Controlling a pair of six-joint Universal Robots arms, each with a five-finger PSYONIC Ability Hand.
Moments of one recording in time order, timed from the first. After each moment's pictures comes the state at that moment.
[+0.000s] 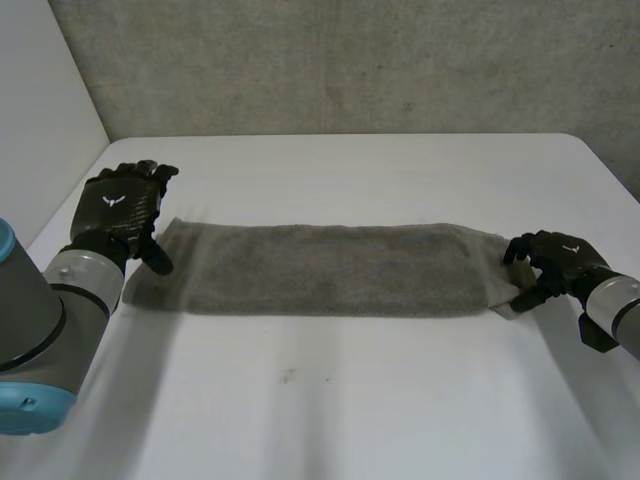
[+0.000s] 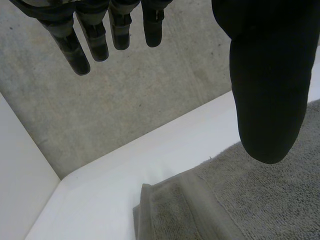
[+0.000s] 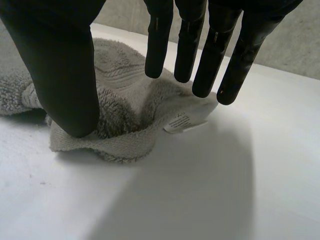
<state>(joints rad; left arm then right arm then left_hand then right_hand) 4.42 -1.76 -1.81 3.51 -1.59 3.31 1.50 -1.03 1.68 -0.25 1.11 2.97 0.18 0.16 0.17 0.17 0.03 0.52 0.59 0.57 0.58 0.40</state>
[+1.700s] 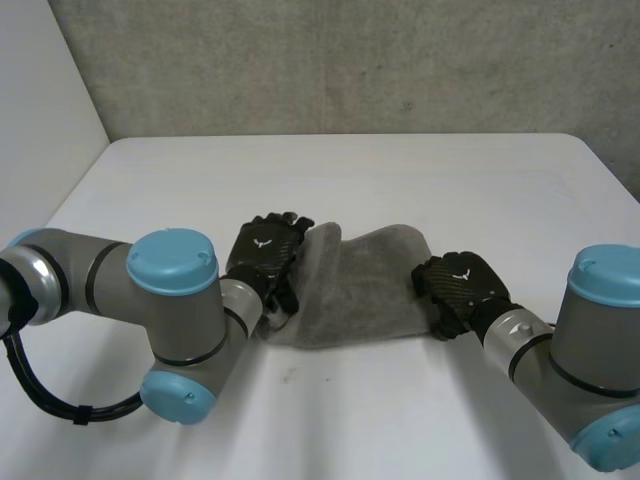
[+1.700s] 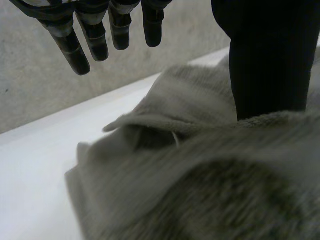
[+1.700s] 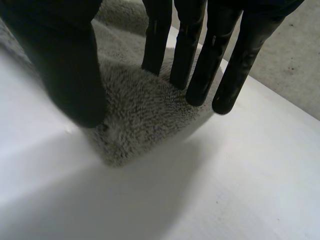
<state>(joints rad) 4.10 -2.25 -1.42 3.45 -1.62 3.19 1.92 -1.12 1.80 -0.32 1.31 2.79 0.18 0.16 0.17 0.17 0.03 0.60 0.70 0.70 0.70 0.50</state>
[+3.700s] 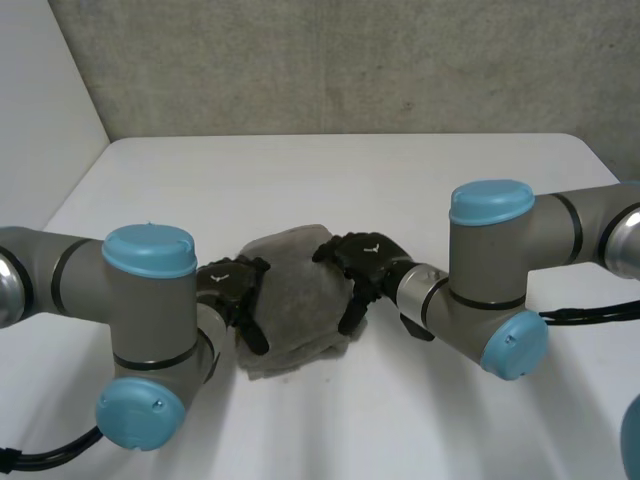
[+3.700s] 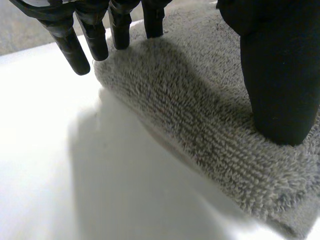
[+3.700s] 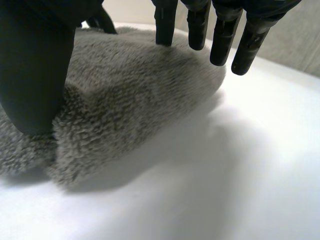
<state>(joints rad) 4.14 -2.16 -1.50 3.18 -1.74 3.09 2.13 -0.79 1.13 0.08 1.26 3.00 0.16 0.16 0.16 0.17 0.03 0.21 0.24 0.22 0.24 0.07</state>
